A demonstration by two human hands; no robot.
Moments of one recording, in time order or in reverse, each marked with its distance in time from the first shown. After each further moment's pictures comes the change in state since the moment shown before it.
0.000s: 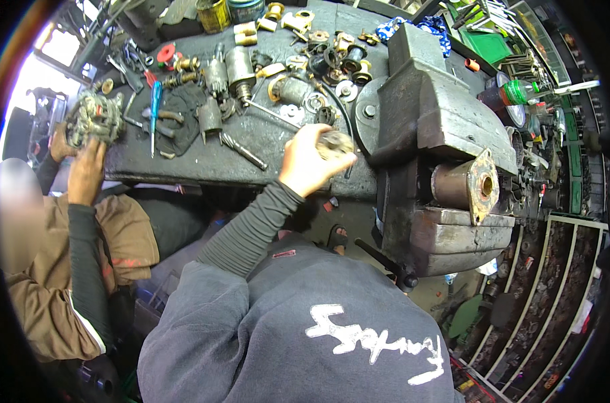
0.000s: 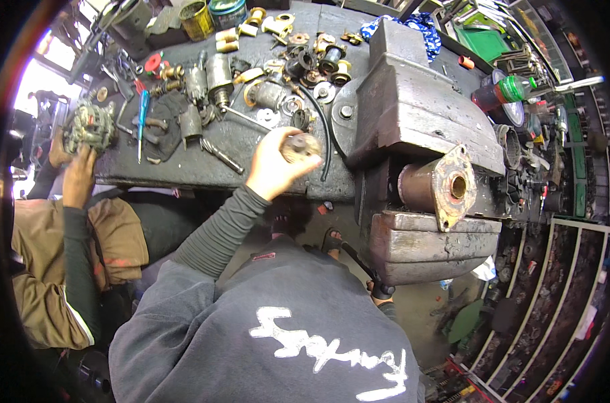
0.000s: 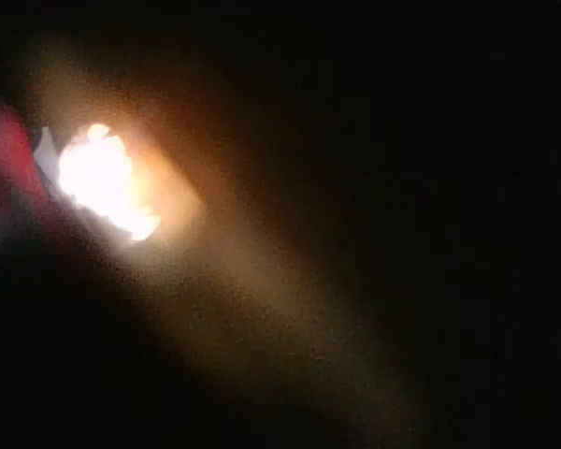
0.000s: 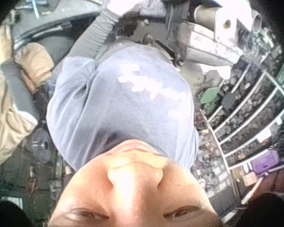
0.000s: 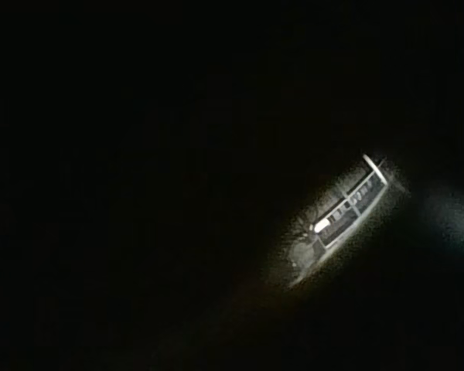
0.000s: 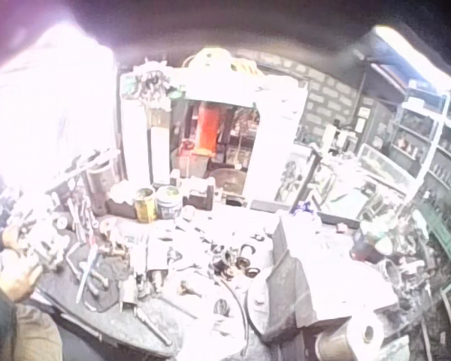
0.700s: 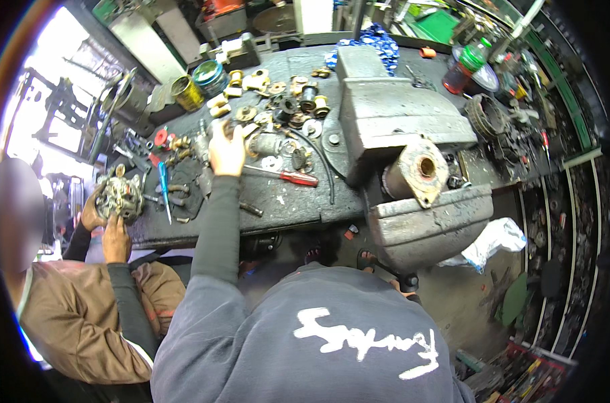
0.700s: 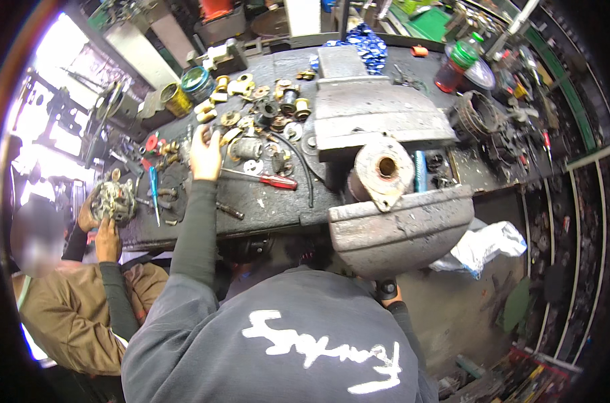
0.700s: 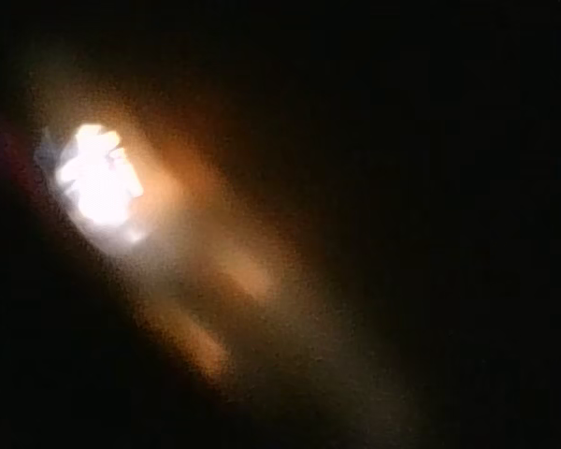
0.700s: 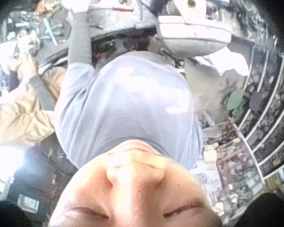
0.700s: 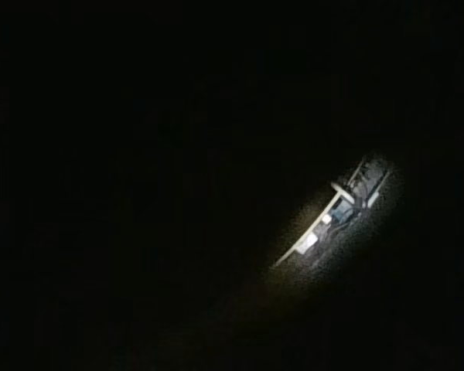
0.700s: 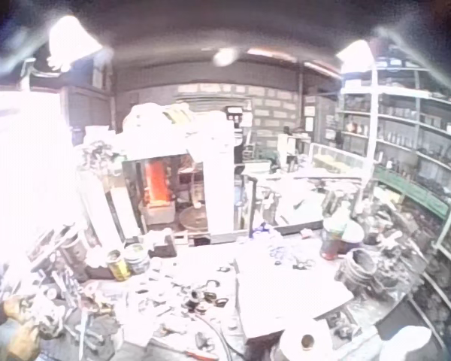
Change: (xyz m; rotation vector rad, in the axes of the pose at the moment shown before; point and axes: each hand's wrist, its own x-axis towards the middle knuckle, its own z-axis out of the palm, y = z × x) left_hand 0.122 -0.057 -0.075 0.175 0.283 -0.006; right_hand 0.056 0.012 0.078 -0.452 -0.069 -0.486
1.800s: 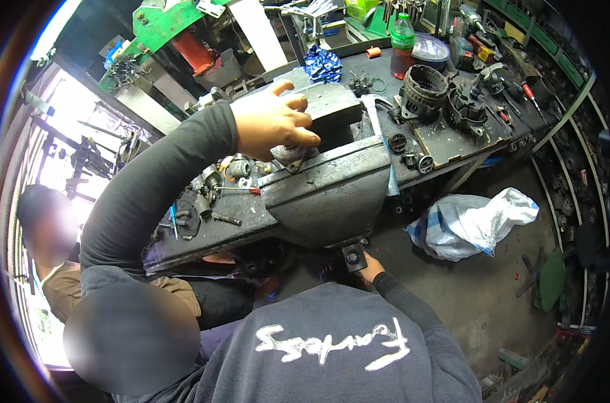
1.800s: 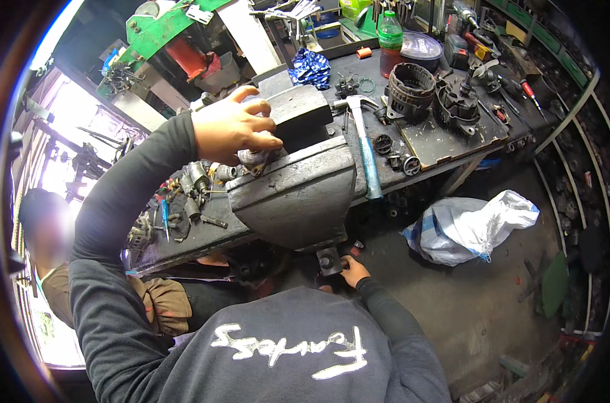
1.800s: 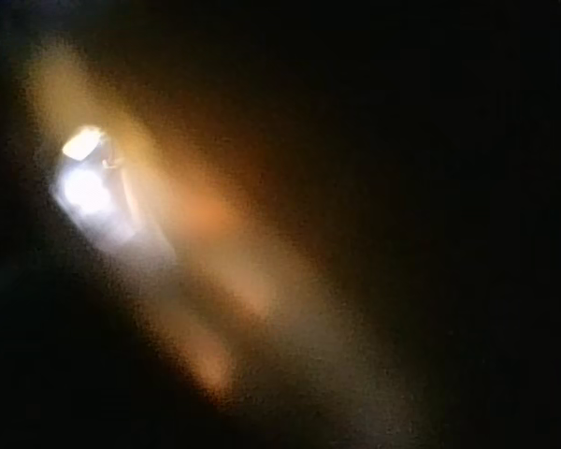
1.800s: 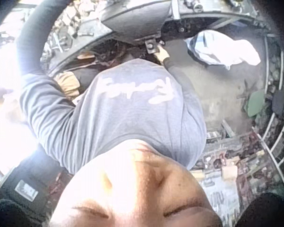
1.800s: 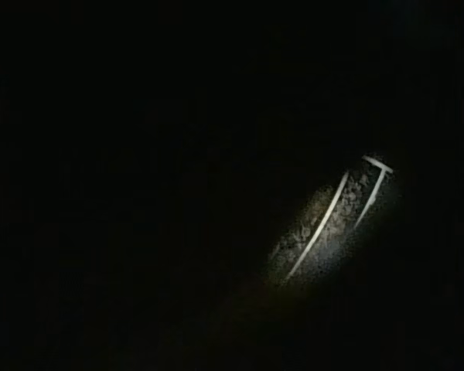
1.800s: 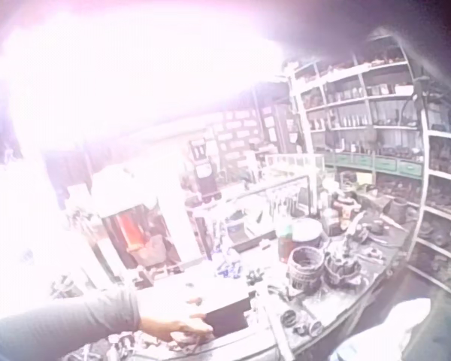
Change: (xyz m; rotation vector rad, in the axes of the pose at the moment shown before) left_hand -0.065 0.377 0.036 0.886 -1.207 1.701; right_hand 0.039 -0.067 -0.015 0.551 -0.168 0.118
